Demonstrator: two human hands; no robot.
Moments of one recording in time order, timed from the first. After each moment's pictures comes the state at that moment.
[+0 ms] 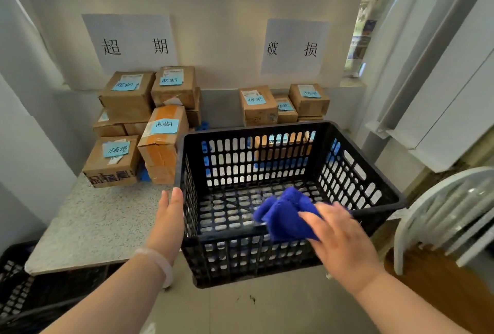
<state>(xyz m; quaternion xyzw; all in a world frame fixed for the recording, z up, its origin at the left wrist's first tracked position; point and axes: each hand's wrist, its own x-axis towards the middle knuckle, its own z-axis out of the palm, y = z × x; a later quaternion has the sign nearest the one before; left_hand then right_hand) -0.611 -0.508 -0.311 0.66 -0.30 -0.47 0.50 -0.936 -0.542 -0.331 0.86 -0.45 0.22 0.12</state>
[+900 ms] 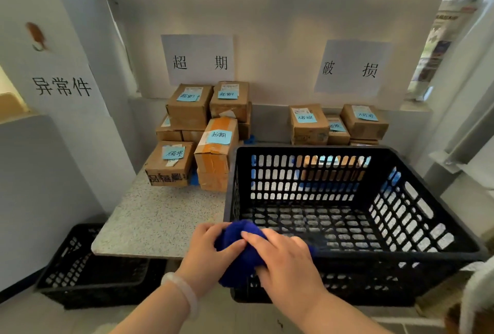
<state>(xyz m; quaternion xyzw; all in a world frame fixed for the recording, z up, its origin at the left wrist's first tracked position) -0.597 -0.461 -0.301 0.73 -0.45 -0.32 0.39 -0.769 -0.513 -0.315 0.91 -0.36 0.16 -0.10</state>
